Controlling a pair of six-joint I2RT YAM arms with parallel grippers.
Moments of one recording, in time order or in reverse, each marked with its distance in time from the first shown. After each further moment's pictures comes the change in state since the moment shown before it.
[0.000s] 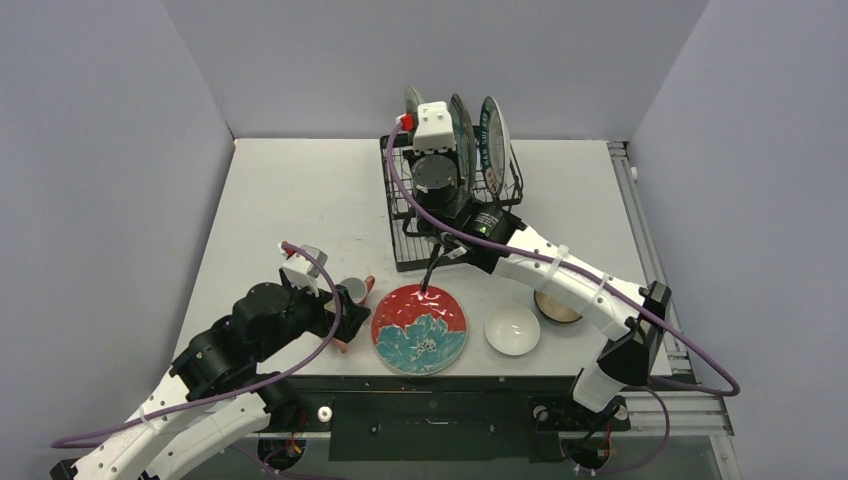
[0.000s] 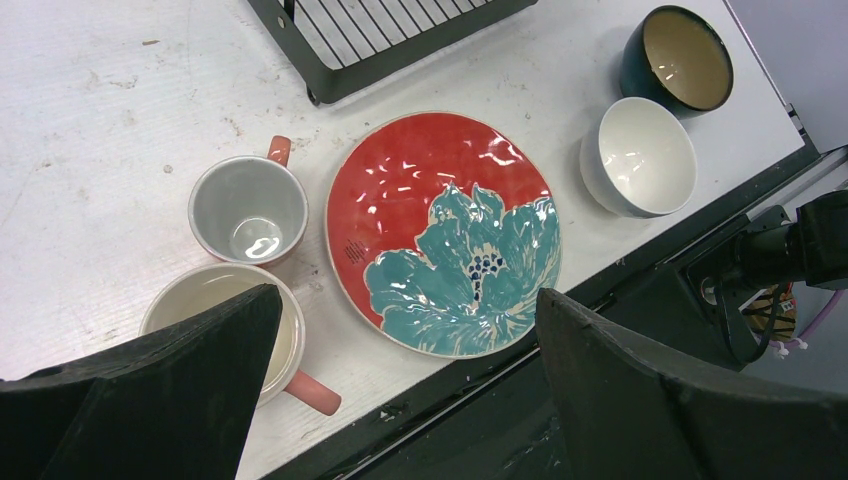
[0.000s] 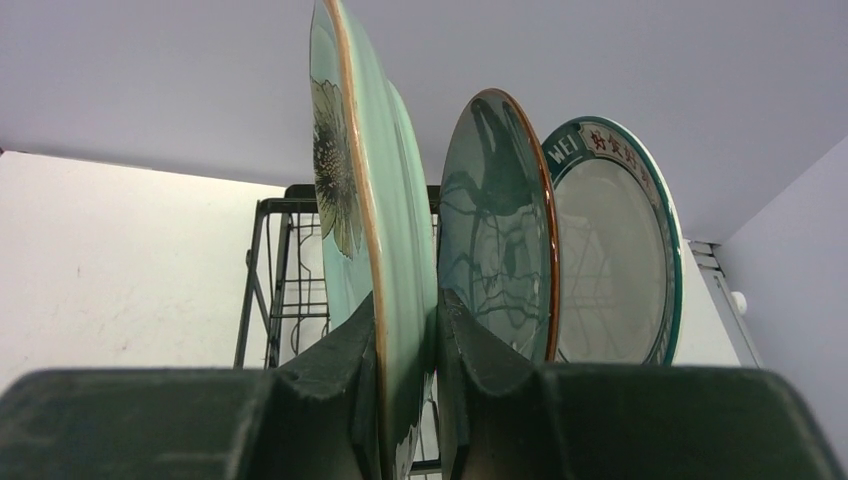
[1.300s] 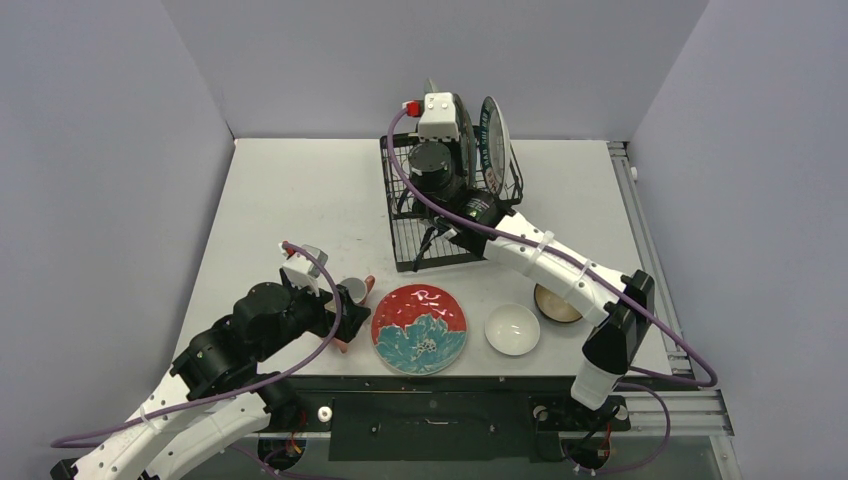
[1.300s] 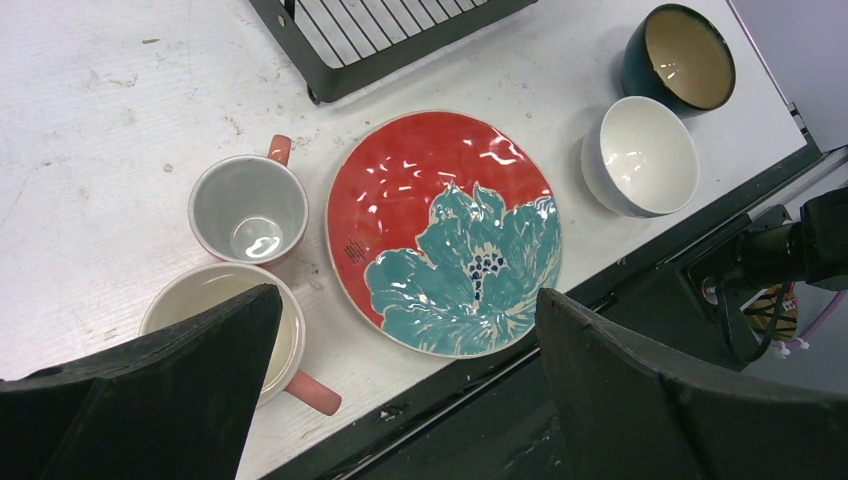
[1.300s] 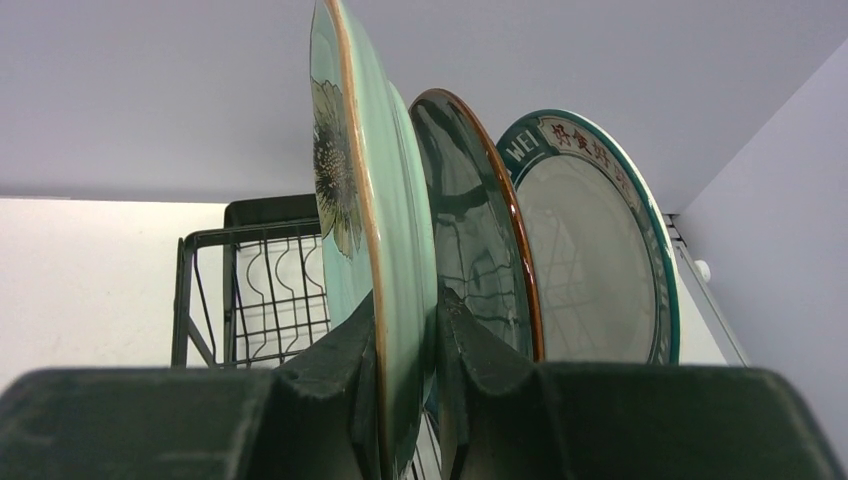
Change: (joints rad) left arm 0.000 0.003 0.000 0.000 0.000 0.000; right arm -0.075 0.093 0.048 0.040 0.072 0.010
